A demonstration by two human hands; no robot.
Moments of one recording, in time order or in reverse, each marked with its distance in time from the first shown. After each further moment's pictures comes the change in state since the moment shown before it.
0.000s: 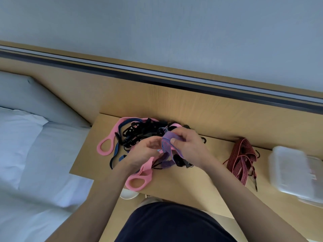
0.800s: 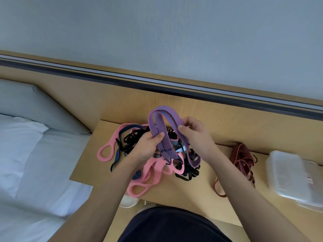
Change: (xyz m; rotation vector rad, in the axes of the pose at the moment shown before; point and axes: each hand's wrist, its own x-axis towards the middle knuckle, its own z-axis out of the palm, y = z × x) left_hand 0.017 0.028 0.014 -0.168 0.179 0.051; right_hand 0.013 -0.021 -0.023 0.183 0.167 -0.033
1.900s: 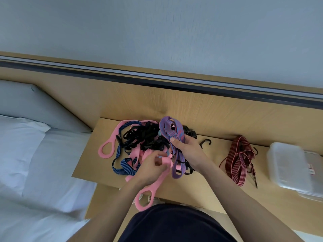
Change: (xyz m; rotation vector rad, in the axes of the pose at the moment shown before) left_hand -0.040 -0.069 0.005 0.506 -0.044 -0.072; right_hand -0.020 0.070 0.017 0.223 -0.117 0.218
